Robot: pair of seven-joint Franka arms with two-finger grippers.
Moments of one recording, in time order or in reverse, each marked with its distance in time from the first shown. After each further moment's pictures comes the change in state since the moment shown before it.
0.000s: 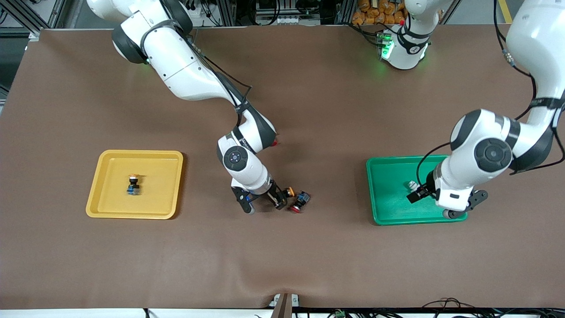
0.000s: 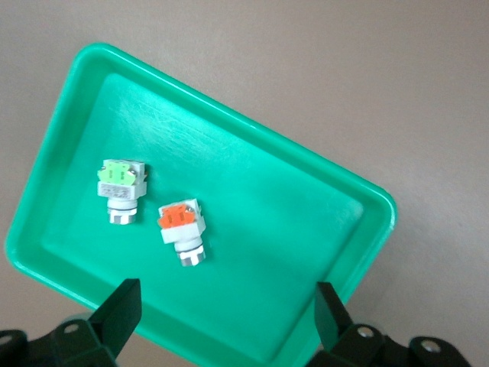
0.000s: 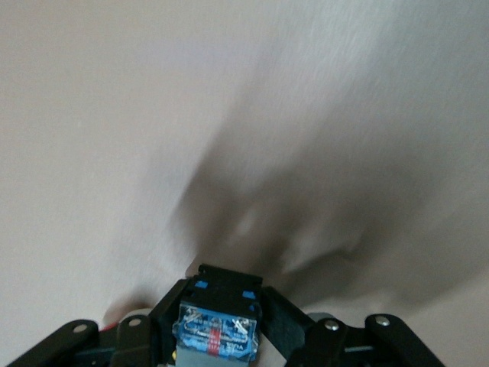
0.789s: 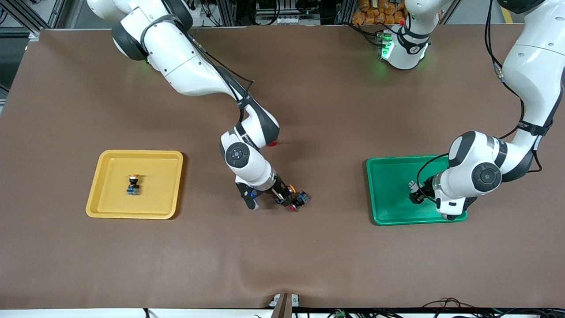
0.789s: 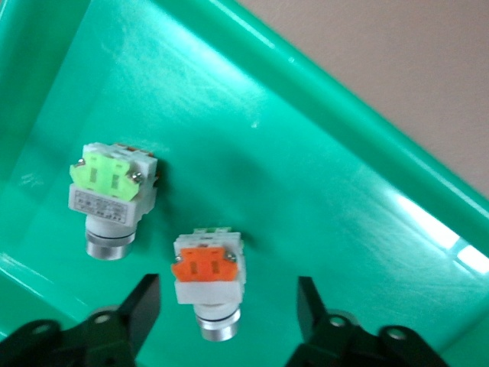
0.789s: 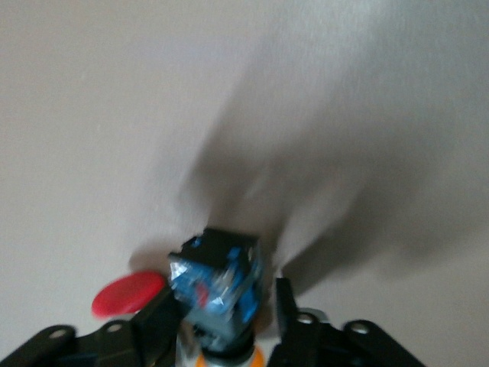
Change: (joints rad) left arm 0.003 0.183 0.143 -0.040 0.000 0.141 -0.078; right arm 0.018 -0.008 0.014 -0.012 0.062 0.046 0.004
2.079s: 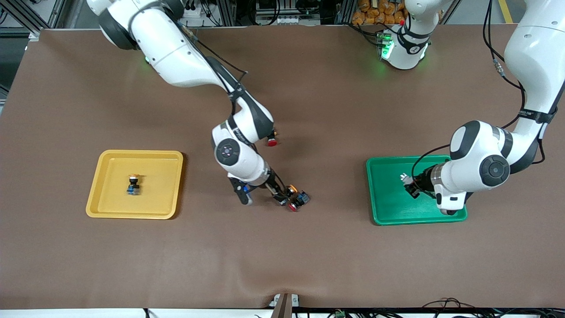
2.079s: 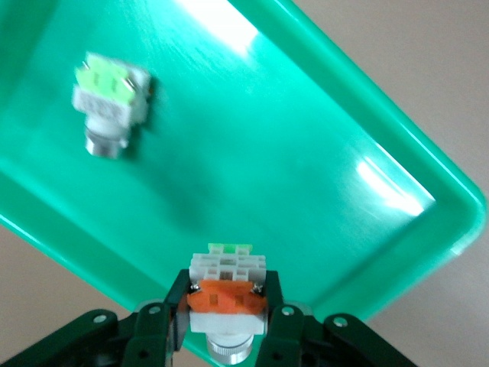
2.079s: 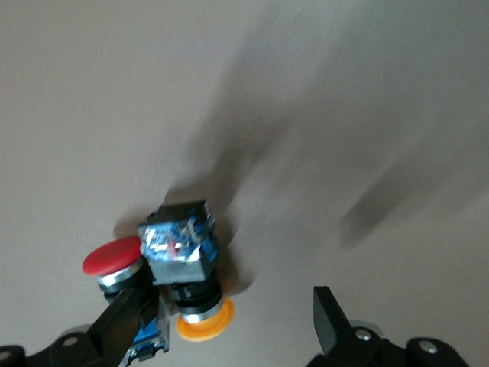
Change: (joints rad) left arm 0.007 -0.086 -0.037 -0.024 -0.146 -0.078 -0.022; right arm -0.008 -0.091 0.017 -0.071 0.061 -0.077 -0.013
